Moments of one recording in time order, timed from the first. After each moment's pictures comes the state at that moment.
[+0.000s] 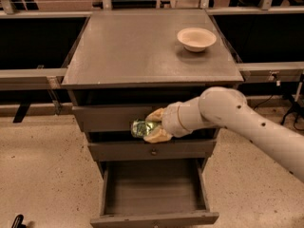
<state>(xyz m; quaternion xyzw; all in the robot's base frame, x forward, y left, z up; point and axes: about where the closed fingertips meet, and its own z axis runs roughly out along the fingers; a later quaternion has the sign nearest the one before) 0.557 -0.004 0.712 -0.66 0.63 0.13 0.38</state>
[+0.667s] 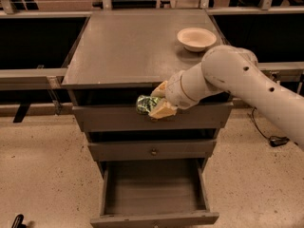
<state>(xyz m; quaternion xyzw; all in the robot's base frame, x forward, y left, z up) 0.587 -0.020 0.795 -0.66 0.65 0.08 0.36</state>
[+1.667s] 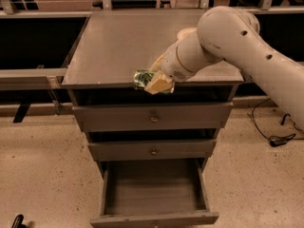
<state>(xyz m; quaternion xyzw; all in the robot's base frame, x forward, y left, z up) 0.622 -0.013 0.864 -0.63 0.68 0.07 0.37</state>
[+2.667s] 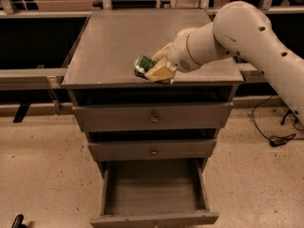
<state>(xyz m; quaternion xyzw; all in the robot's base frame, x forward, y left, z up) 0.643 -0.020 0.893 -0.57 0.69 0.12 0.43</state>
